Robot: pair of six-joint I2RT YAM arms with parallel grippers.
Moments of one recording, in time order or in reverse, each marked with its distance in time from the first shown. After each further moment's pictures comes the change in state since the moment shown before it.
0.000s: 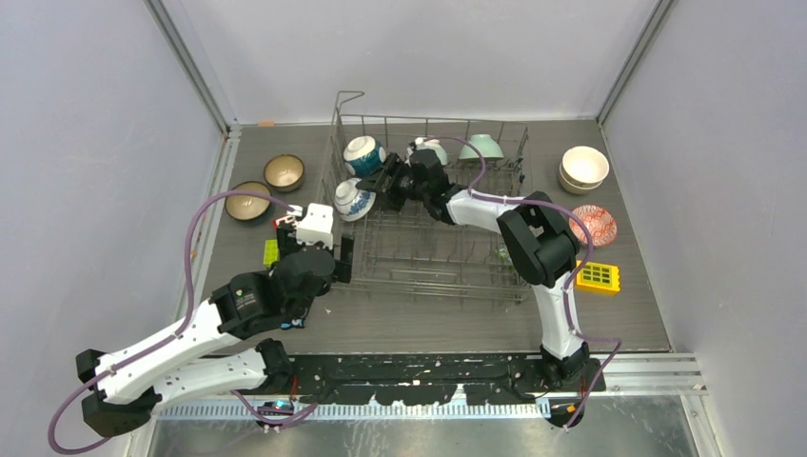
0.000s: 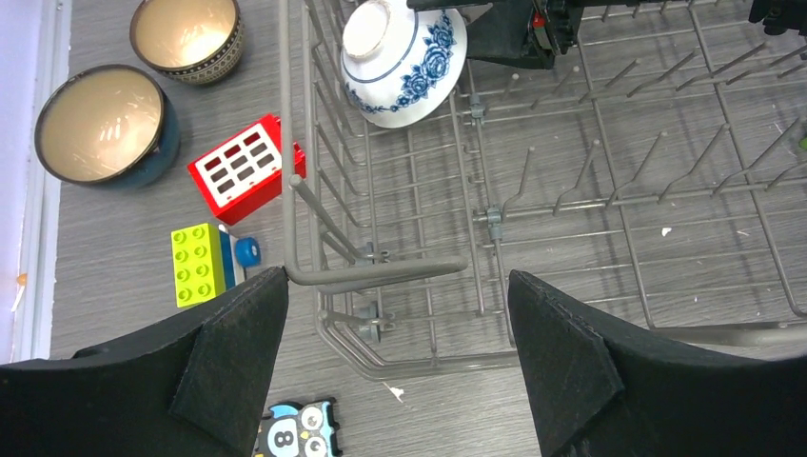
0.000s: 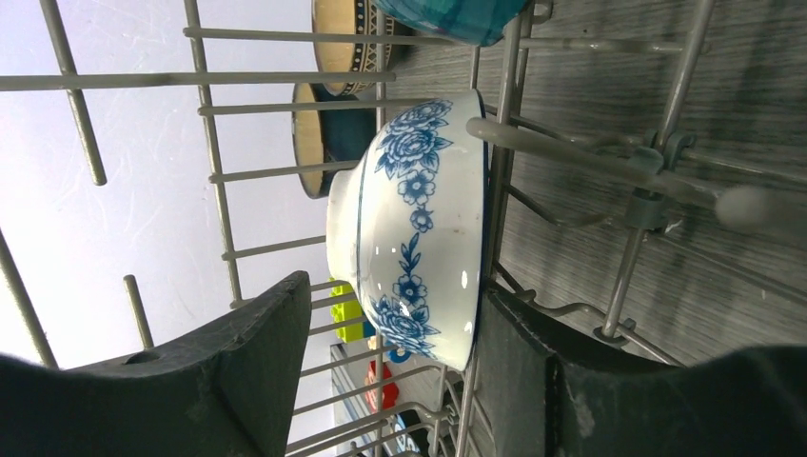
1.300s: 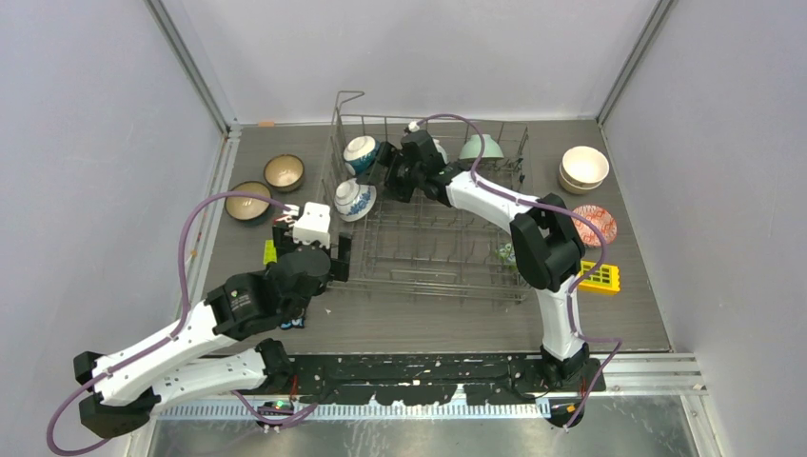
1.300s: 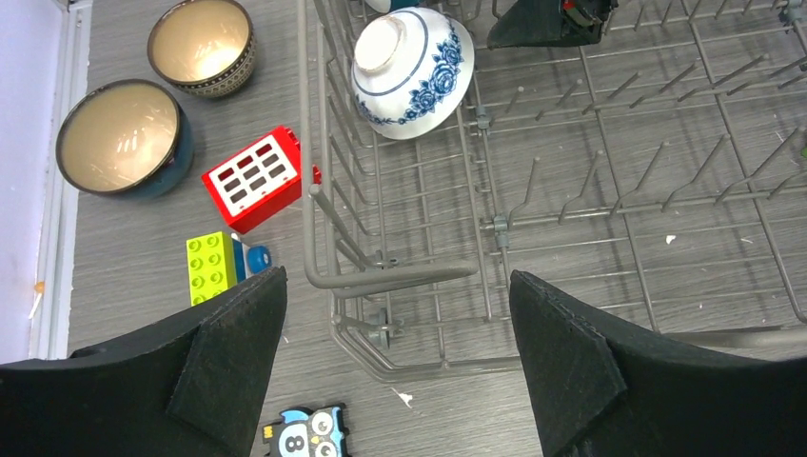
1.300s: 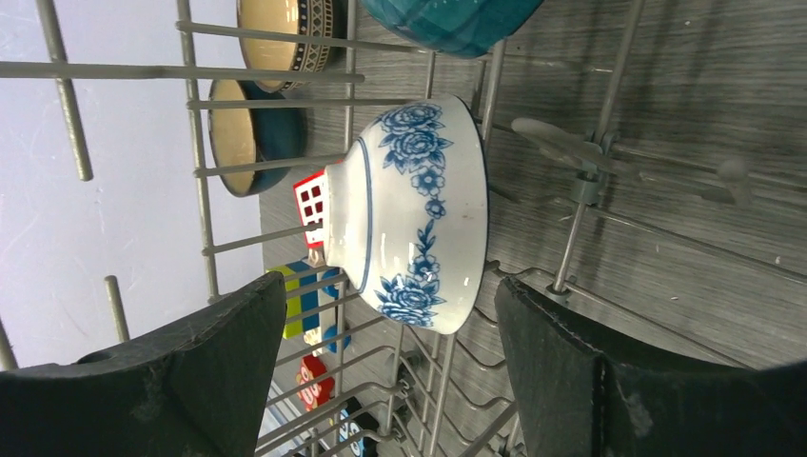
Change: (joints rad) left arm -0.001 -0.011 0.012 0.000 -0.015 0.030; right arm 0.011 -0.044 0.215 -0.438 0.113 -0.209
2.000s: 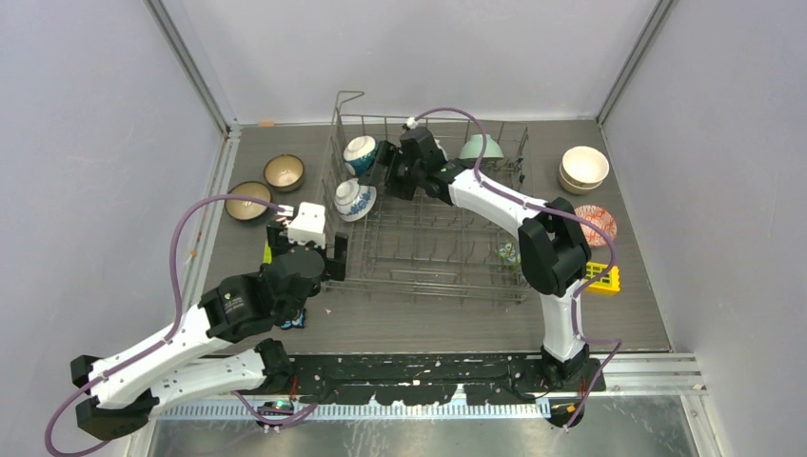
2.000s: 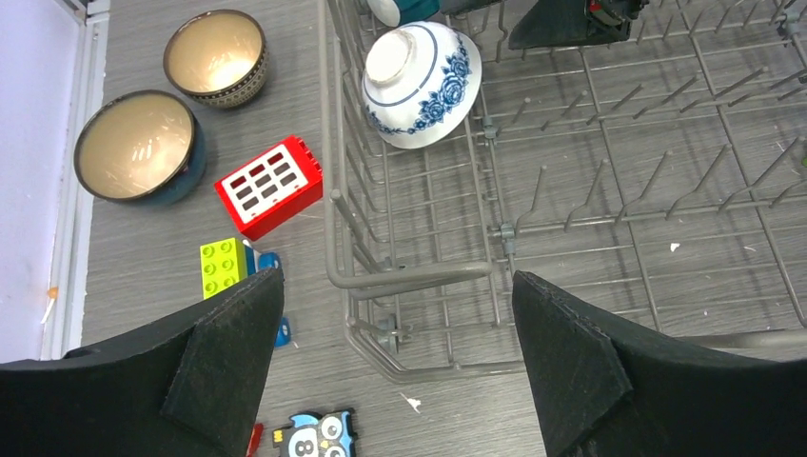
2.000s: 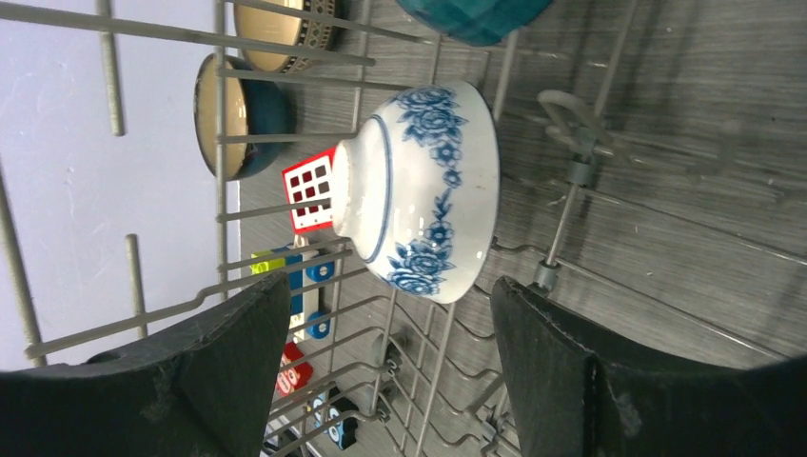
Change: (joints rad) left arm 0.000 -0.028 0.003 0.000 -0.017 0.028; right arm 0.019 -0.052 0.030 -0.104 0.051 -0.090
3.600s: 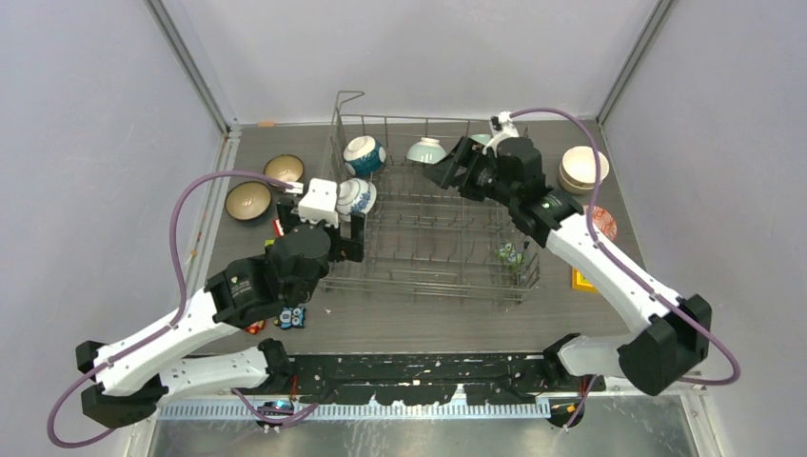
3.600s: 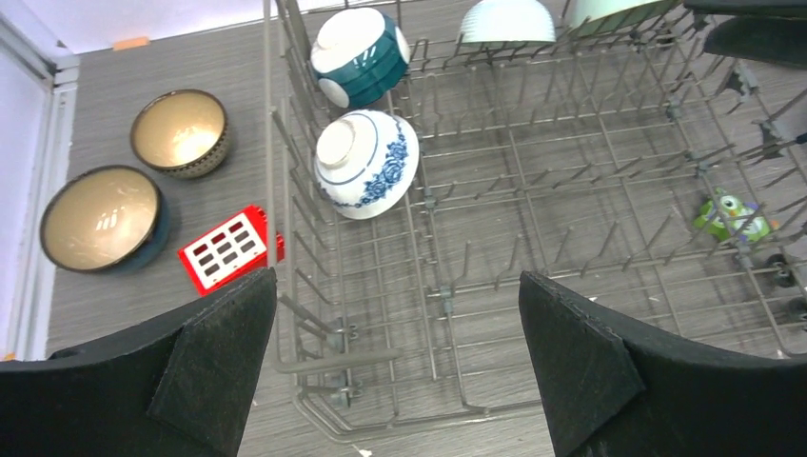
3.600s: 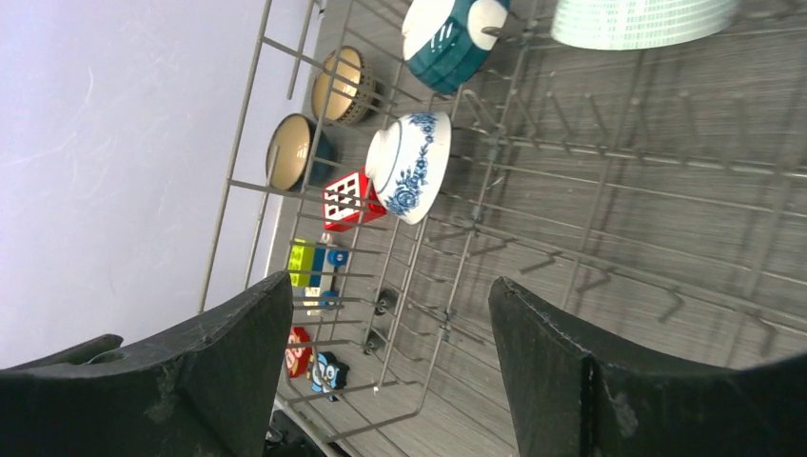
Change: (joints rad) left arm -0.010 0.140 0.172 0.108 0.038 0.053; right arm -0.148 -0.757 -0.495 -0.019 0.057 -0.110
